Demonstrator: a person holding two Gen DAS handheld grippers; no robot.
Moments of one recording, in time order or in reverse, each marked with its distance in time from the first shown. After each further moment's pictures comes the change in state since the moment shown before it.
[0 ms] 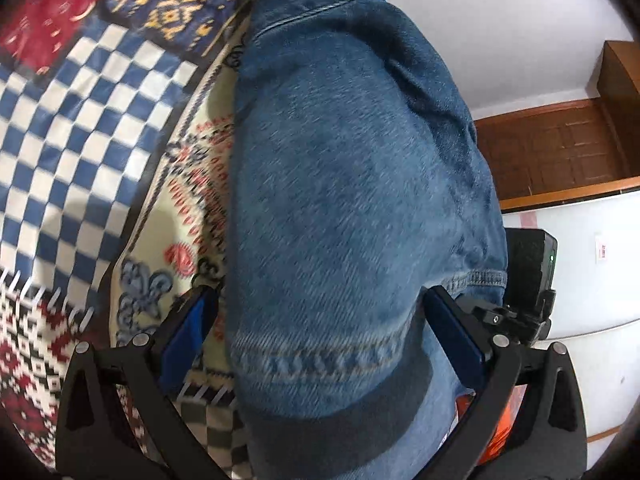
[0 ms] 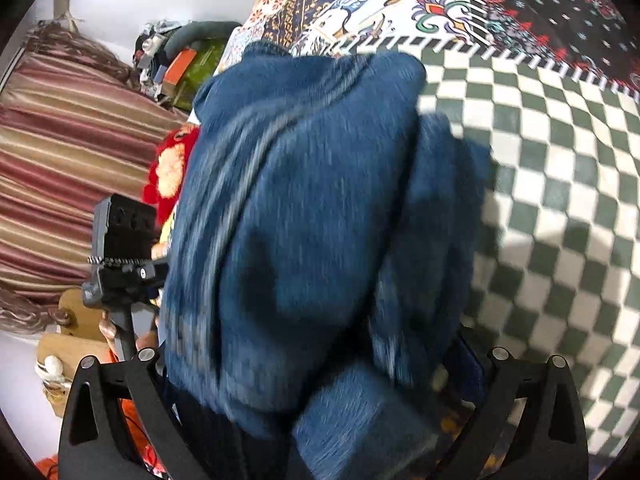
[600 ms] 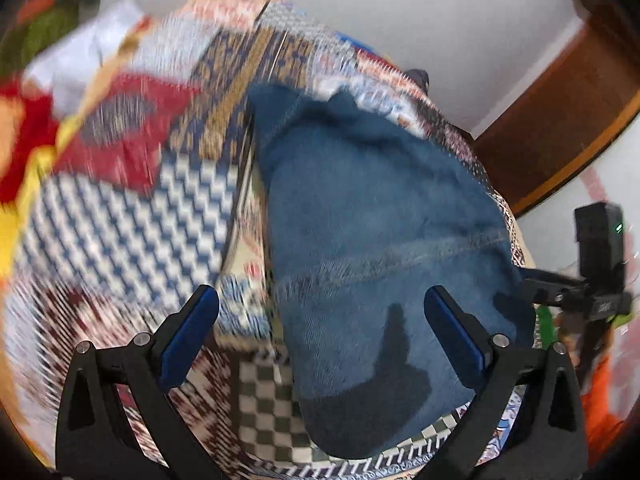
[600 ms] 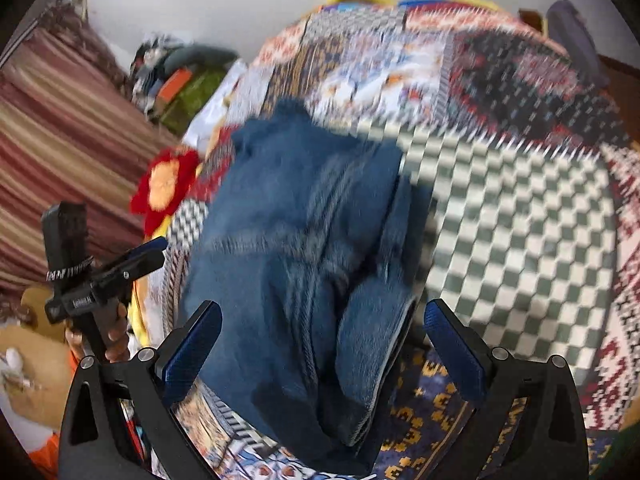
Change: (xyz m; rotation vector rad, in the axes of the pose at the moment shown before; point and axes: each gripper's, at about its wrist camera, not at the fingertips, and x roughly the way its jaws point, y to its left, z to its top) left arm -0.078 -0.050 -0.051 0.248 -0.209 0.344; right arm -0.077 0.039 -0.042 -0.093 -0.142 -0.169
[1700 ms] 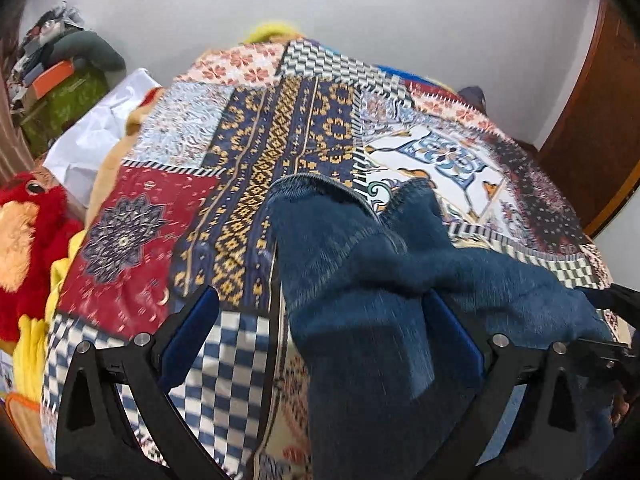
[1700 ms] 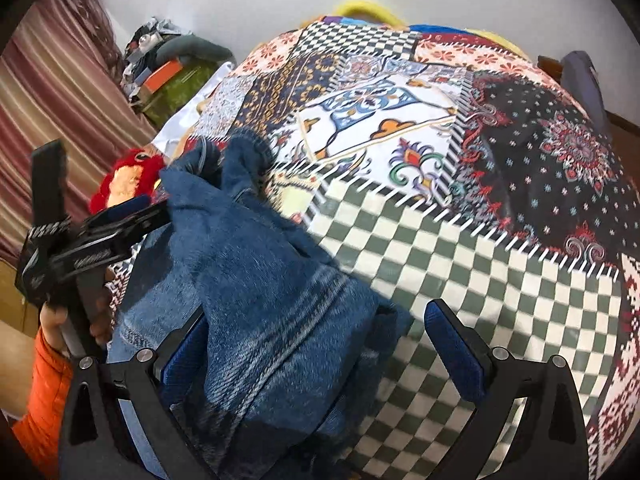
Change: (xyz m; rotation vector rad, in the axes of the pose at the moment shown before) left arm 0.074 -0.014 0.103 0.130 -0.160 0.314; right arm 0.053 -0.015 0.076 -0.135 -0.075 -0.132
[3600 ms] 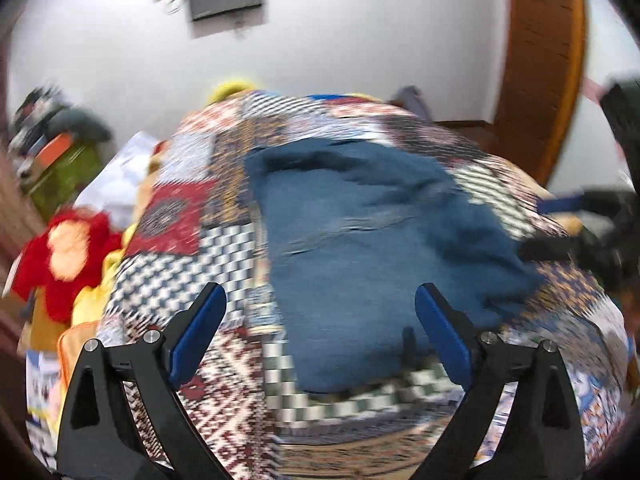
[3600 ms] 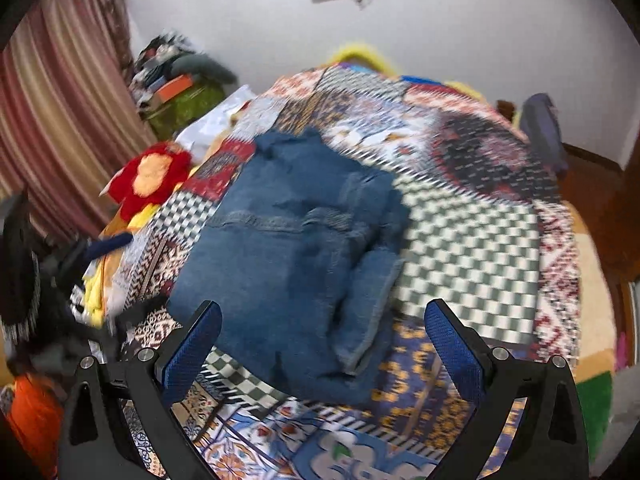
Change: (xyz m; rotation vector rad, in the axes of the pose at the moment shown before) left arm -0.186 -0.041 -0.150 0.207 -0.149 -0.011; right arm -0.129 0.097 -0.122 -0.067 -0.120 -0.106
